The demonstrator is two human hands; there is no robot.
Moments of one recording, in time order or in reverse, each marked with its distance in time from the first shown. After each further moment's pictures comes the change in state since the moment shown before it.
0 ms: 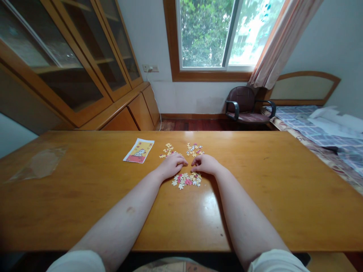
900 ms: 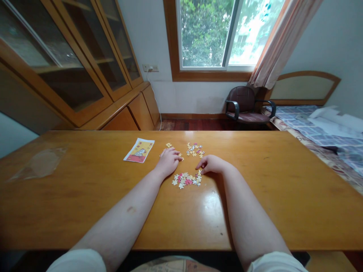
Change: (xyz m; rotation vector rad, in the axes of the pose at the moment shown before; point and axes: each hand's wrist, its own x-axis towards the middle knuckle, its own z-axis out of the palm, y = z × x) left_hand -0.002 -0.008 0.002 0.174 0.113 -0.257; right_hand -0.009 0.020 -0.024 0.097 -0.169 0.052
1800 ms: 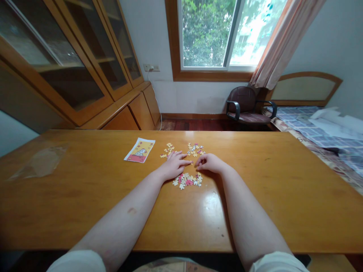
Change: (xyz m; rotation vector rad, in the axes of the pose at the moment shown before) left_hand -0.006 0.012 -0.002 -0.020 -0.193 0.192; right_hand 0.004 -0.011 0.011 0.068 0.121 -0.057
